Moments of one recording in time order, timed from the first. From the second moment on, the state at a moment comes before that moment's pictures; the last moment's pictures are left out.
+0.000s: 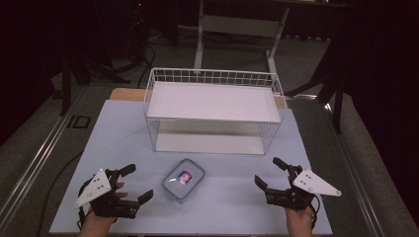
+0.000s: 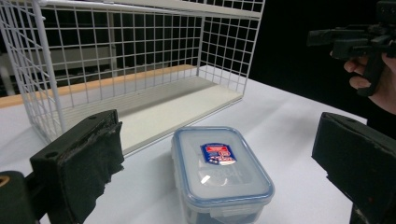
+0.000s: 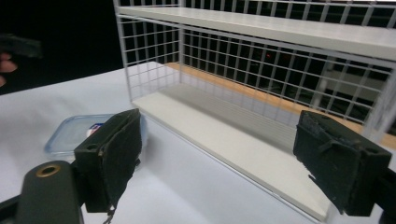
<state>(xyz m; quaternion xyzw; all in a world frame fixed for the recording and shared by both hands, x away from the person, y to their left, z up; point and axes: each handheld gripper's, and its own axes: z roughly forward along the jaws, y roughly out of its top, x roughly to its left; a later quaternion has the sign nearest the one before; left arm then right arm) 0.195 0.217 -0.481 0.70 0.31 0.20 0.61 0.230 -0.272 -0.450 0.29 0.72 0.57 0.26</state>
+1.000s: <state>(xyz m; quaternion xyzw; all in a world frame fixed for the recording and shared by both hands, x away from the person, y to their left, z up) 0.211 0.197 -0.510 0.85 0.32 0.08 0.42 0.230 -0.270 -0.448 0.30 0.70 0.59 0.26</state>
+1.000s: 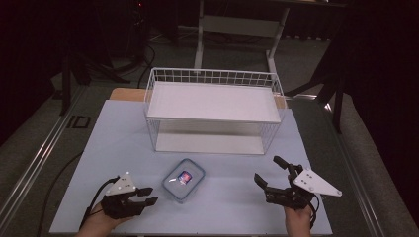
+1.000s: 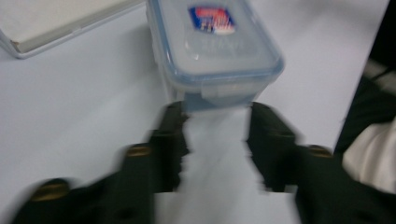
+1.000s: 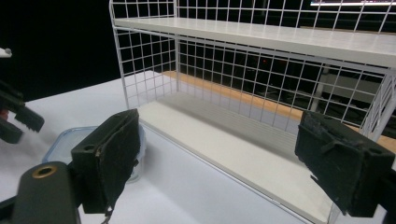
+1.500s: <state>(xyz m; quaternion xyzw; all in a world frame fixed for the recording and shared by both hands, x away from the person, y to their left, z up) 0.236 0.159 -0.525 0.89 0.29 0.05 0.36 0.231 -0.269 -0.449 0.29 0.71 0.59 0.26</state>
